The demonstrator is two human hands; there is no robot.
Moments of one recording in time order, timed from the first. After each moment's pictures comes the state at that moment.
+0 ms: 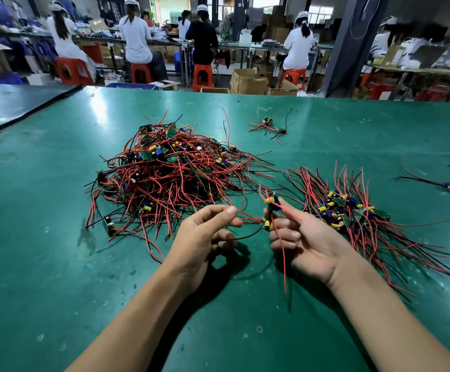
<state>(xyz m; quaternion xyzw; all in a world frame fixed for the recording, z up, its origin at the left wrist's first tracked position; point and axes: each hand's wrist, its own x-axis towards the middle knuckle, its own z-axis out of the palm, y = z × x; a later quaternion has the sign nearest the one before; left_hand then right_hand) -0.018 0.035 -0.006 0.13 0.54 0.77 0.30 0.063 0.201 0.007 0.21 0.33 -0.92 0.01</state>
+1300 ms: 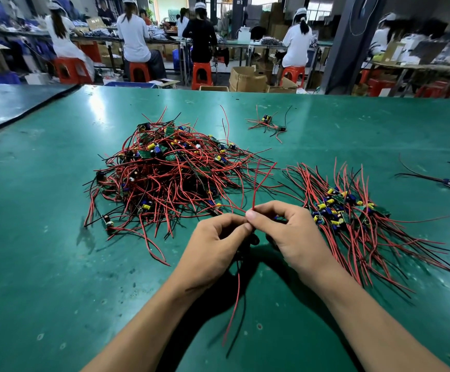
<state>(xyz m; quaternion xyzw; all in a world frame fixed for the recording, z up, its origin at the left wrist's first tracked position) -0.009 0.045 -0.023 0.29 0.64 0.68 0.22 0.066 0.176 -0.006 0.15 0.76 -0.58 -0.25</state>
